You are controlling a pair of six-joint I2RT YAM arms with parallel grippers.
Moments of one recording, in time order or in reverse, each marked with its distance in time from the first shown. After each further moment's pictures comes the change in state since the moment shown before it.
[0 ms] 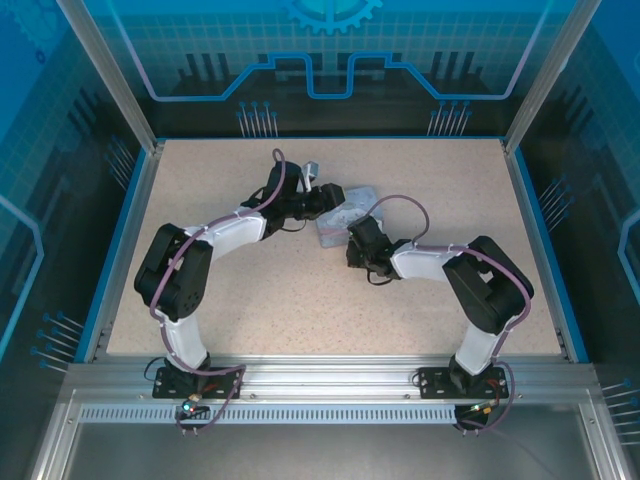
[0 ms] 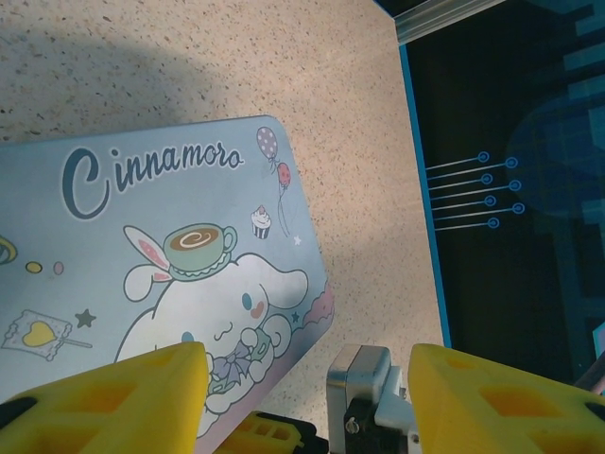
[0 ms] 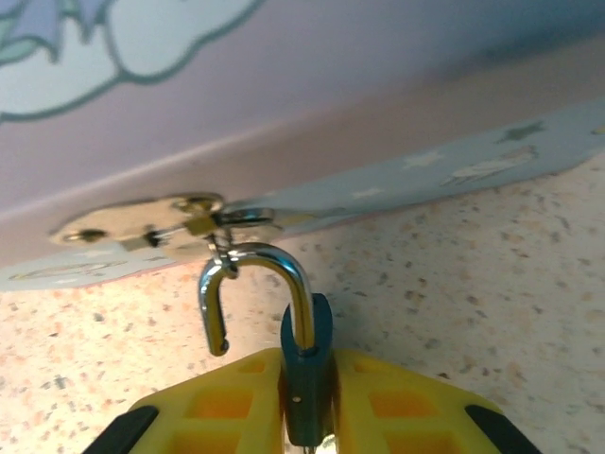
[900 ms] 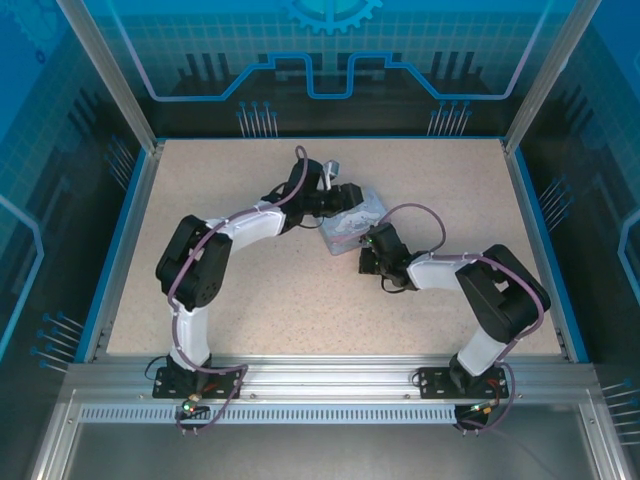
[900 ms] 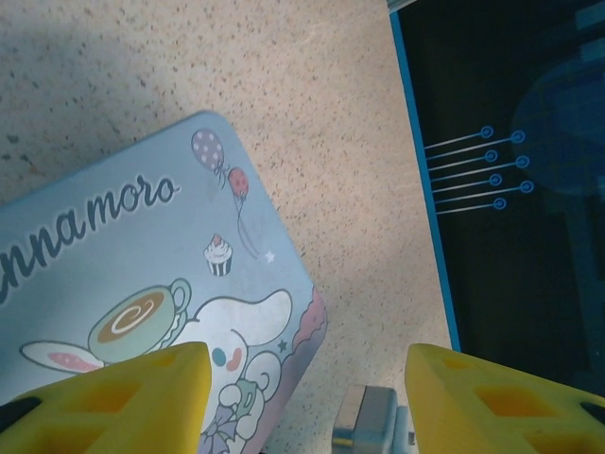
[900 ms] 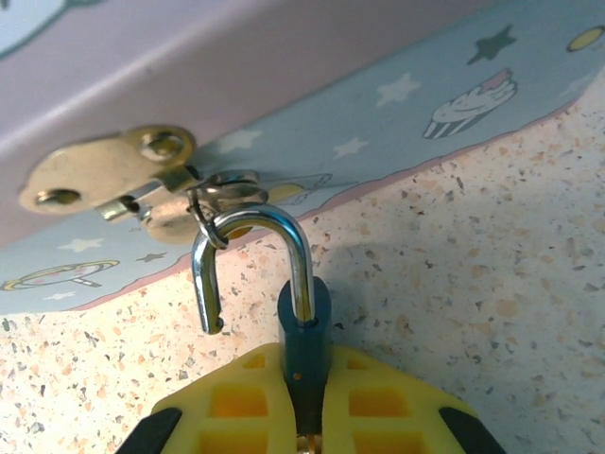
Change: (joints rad) left arm -0.072 0.132 0.143 -0.027 -0.013 0.018; right arm -0.078 -0.094 -0.186 0.182 -0.099 -0.090
